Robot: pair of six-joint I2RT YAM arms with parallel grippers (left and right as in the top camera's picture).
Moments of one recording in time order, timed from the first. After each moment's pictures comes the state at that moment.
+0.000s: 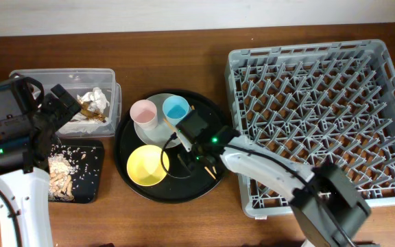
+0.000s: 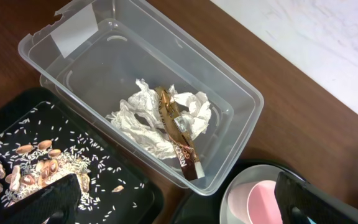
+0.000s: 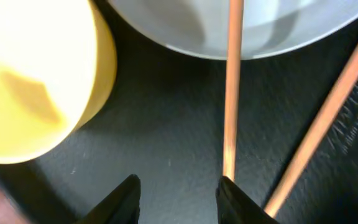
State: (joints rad) left arm 0.26 1.25 1.29 -0.82 -0.05 -0.42; right arm 0.77 1.82 1.19 -0.58 -0.13 0.15
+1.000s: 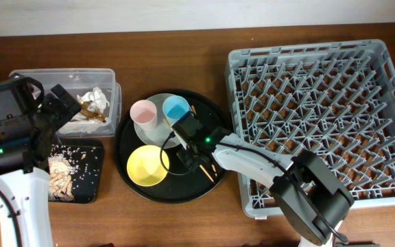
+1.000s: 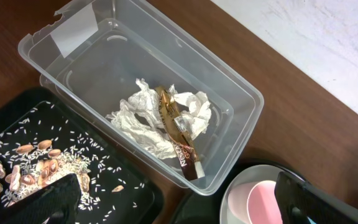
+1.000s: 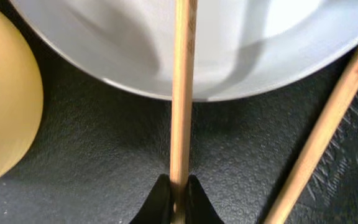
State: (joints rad) left arm 0.26 1.25 1.29 -0.82 -0.05 -0.42; right arm 0.77 1.92 1.21 -0.50 -0.02 0.10
